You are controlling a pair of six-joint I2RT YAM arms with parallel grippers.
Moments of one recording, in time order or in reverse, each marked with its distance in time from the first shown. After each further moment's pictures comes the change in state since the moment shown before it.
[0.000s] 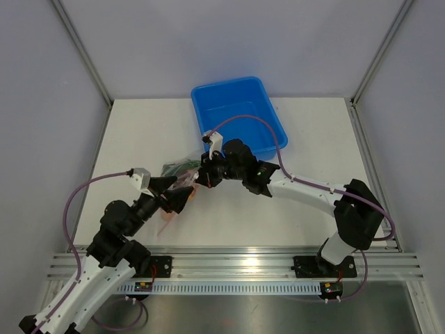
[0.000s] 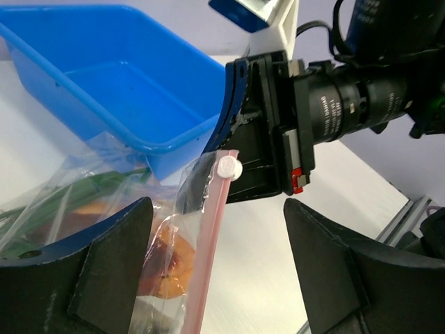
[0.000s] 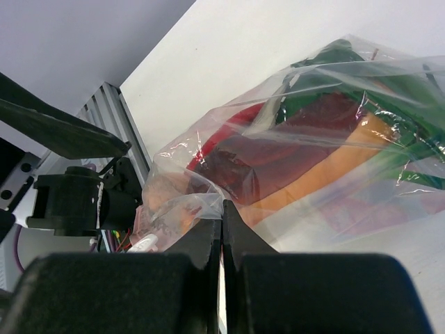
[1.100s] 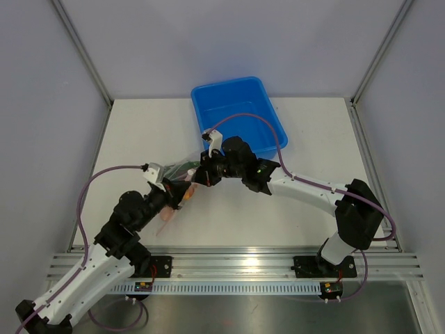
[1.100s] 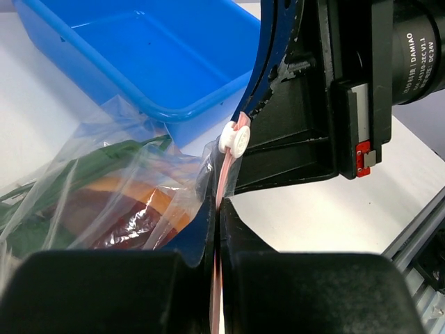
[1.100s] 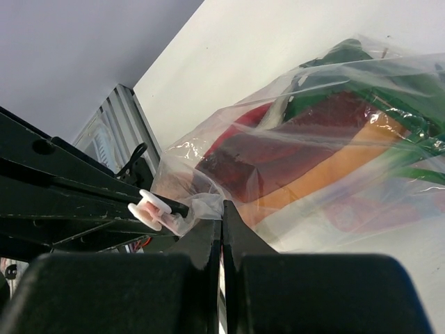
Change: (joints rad) left arm -0.041 0.182 0.008 0.013 -0.070 0.055; right arm -0.004 0.002 0.040 -0.048 -0.020 0.057
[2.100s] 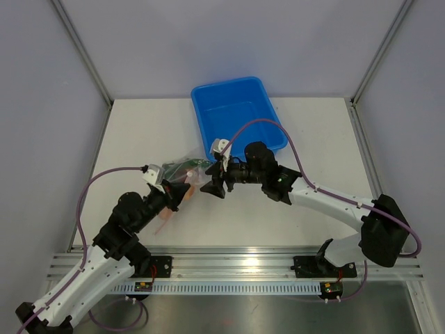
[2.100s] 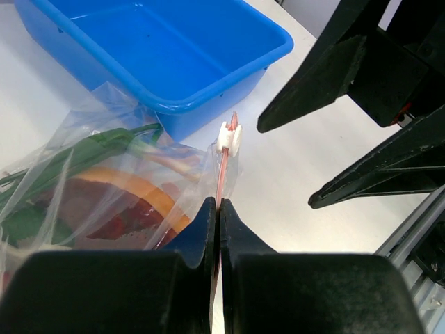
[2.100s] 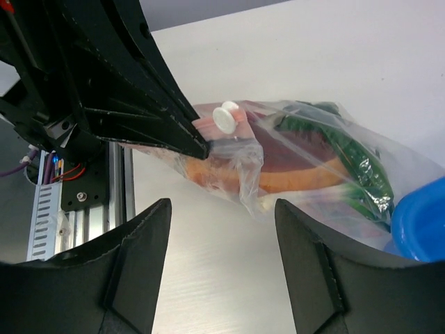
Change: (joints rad) left arm -0.002 -0.029 0.000 -0.045 0.010 -0.001; right arm -0.039 -0.220 -0.197 0.080 -0.167 -0.549
